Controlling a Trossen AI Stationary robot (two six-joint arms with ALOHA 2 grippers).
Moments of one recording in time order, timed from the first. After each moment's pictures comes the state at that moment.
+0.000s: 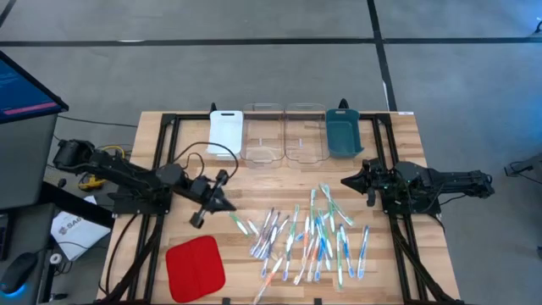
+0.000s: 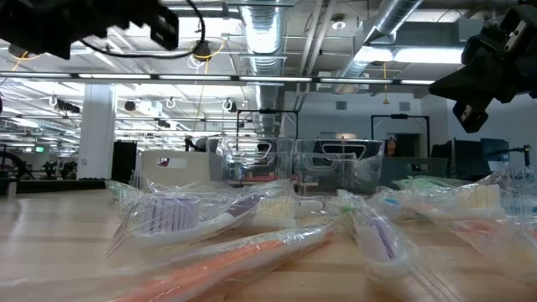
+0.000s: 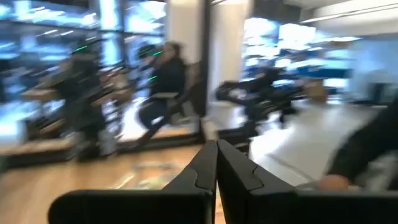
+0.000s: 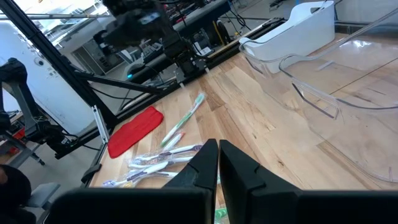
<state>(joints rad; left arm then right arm) -0.16 1.05 0.30 0.90 0.25 -0.06 0.06 0.01 0.09 -0.23 0.13 0.52</state>
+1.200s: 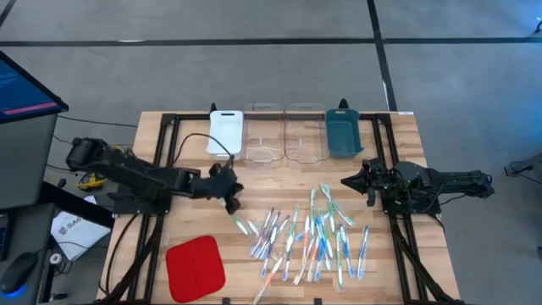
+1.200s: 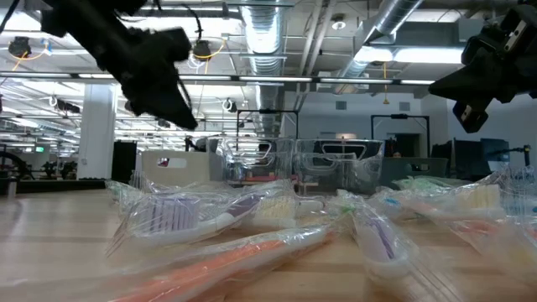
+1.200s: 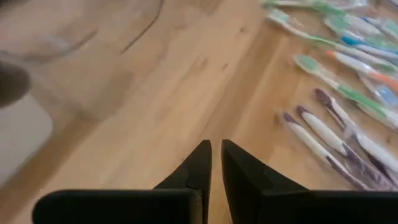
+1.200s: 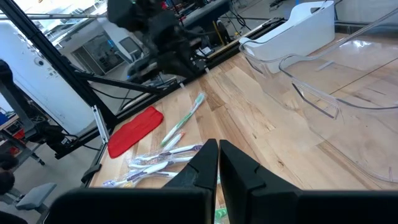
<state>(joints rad) -0.16 1.27 0.61 -0.13 -0.42 -0.55 0.06 0.01 0.09 -0.23 0.13 0.52</state>
